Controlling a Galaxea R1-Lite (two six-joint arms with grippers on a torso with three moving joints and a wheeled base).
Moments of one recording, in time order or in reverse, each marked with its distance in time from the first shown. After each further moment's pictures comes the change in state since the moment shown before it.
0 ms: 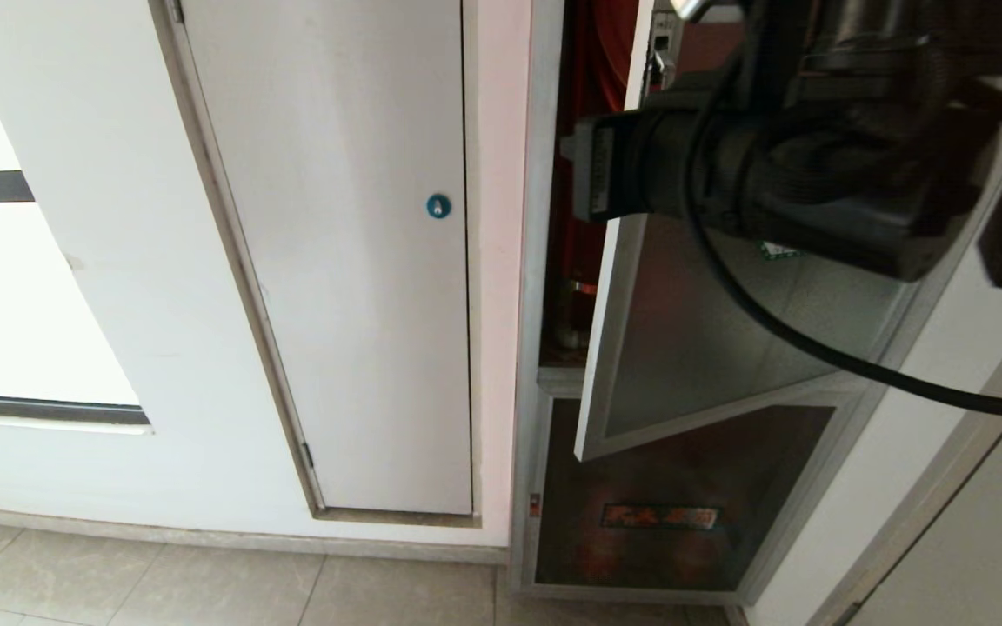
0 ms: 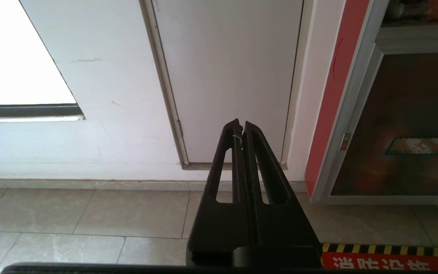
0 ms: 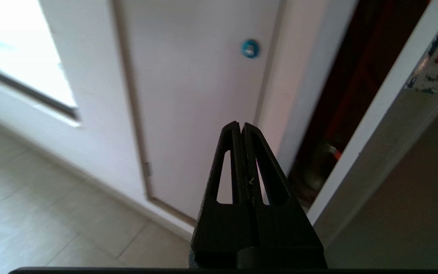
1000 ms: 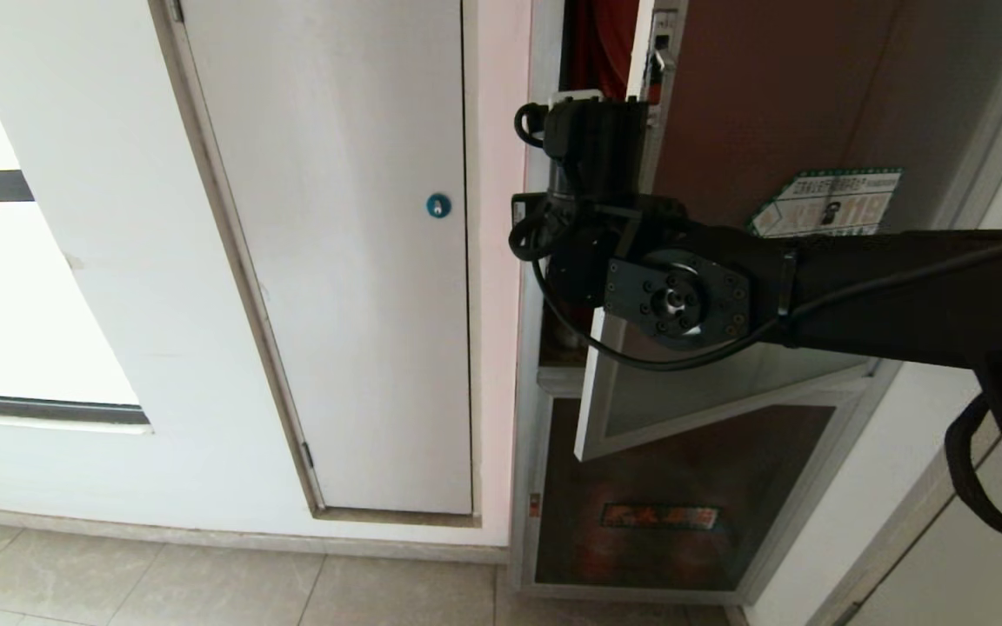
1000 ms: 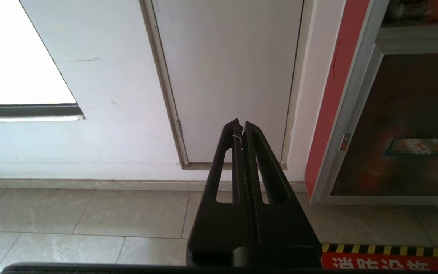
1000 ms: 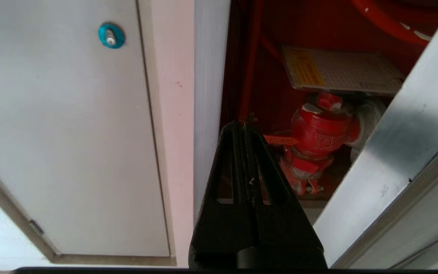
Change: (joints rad) left arm 0.000 0.000 0.000 -0.001 0.001 -0.002; right arm -0.083 0.459 -0.371 -0.088 -0.443 0.016
